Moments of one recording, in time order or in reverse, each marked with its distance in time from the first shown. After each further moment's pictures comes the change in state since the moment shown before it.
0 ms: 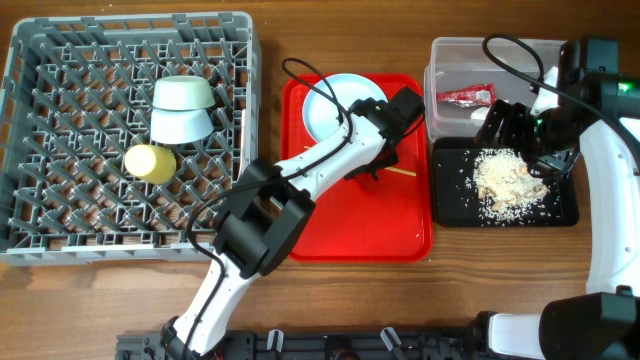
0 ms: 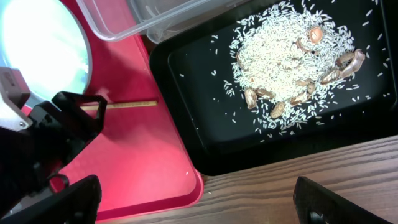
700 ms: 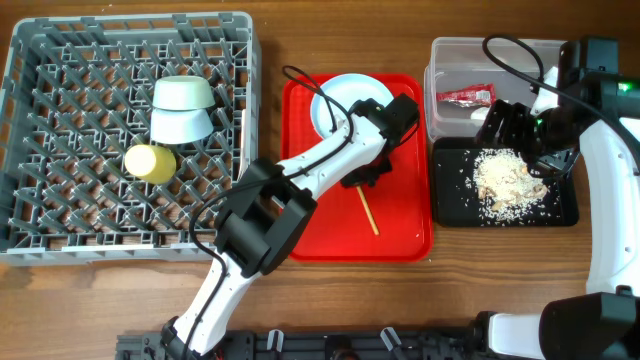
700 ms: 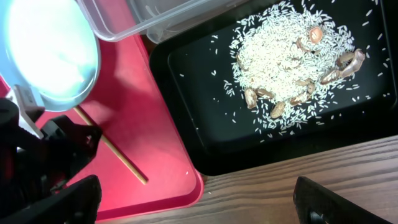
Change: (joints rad) left arm 0.000 0.010 0.002 -0.138 0.088 -0.014; right arm 0.000 0.000 0.000 0.000 0.000 0.000
